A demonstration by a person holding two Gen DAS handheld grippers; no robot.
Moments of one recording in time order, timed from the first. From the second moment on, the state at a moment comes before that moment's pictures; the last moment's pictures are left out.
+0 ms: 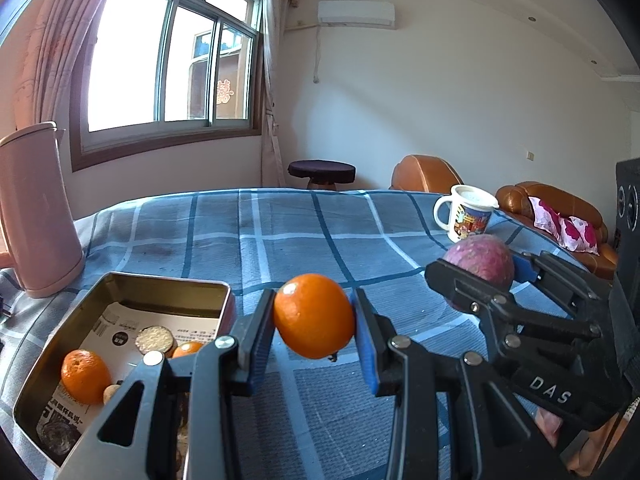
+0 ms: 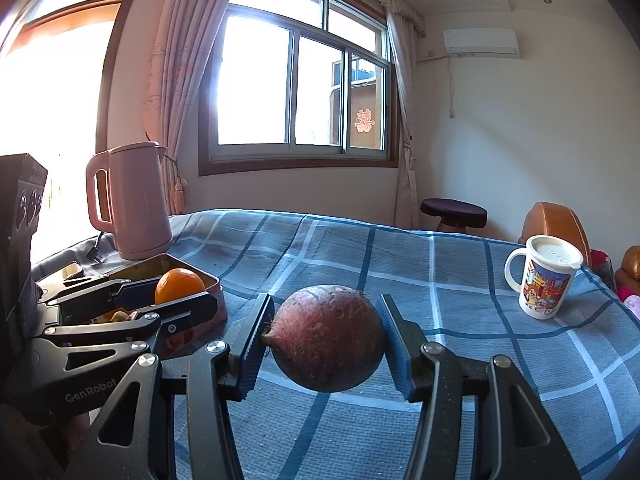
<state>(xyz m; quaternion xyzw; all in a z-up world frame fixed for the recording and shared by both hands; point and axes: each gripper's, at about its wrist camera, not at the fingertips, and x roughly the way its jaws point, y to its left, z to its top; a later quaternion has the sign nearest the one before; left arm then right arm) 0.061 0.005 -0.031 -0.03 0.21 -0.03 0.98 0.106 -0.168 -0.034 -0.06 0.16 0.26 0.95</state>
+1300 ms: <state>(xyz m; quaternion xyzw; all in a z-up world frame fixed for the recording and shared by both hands) 0.037 0.058 -0.026 -0.04 0.20 0.02 0.98 0.102 -0.117 -0.037 -0.09 0.17 0.30 0.94</state>
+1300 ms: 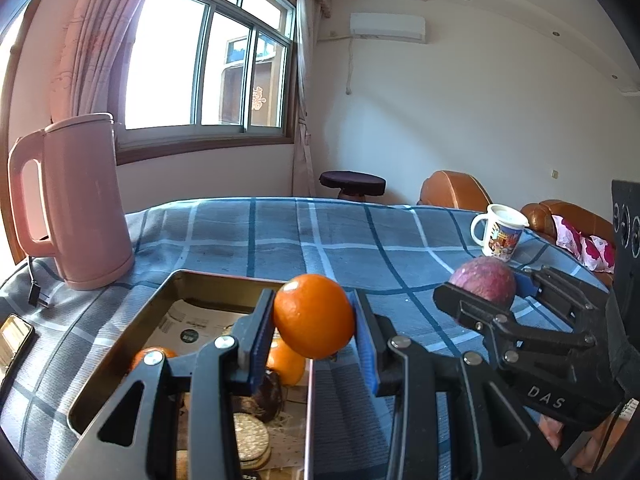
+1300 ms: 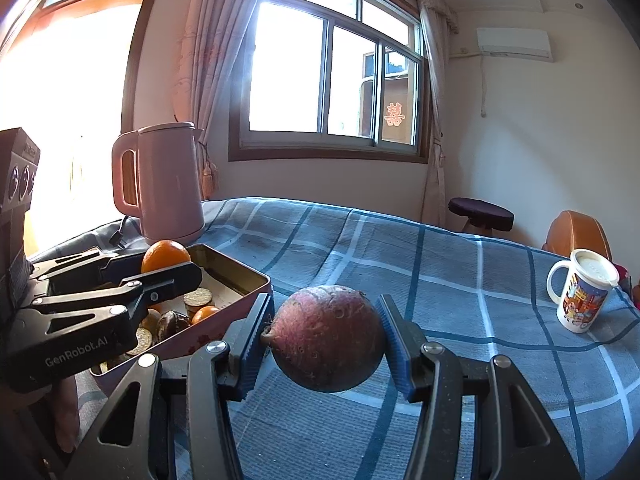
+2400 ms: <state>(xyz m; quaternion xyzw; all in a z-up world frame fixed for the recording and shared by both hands) 0.025 0.109 -0.028 -0.06 0.20 0.07 0.97 0.100 -0.066 -0.021 -0.12 0.16 0.34 0.92</state>
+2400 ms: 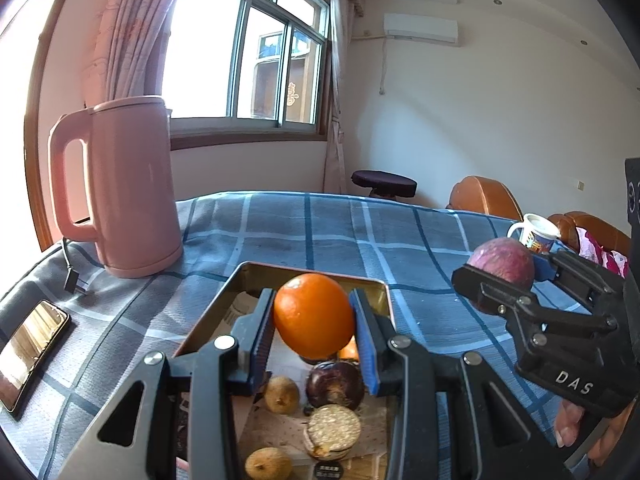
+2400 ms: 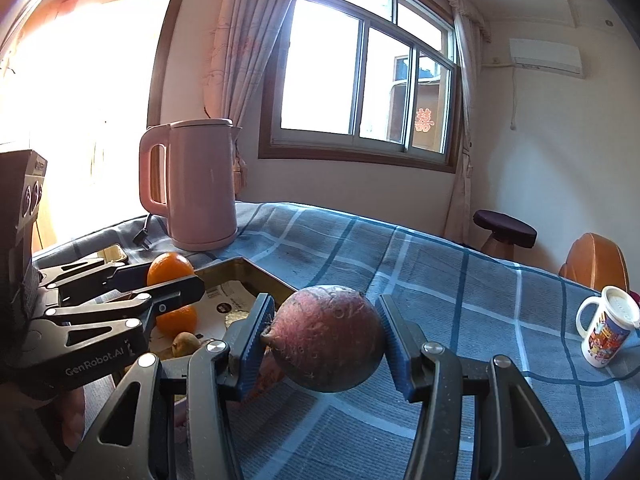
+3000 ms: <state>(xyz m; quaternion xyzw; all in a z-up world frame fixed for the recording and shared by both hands) 0.015 0.139 -0.031 -0.07 0.21 0.11 0.97 0.097 -0.030 -0.020 -0.13 0.16 0.37 0.90</state>
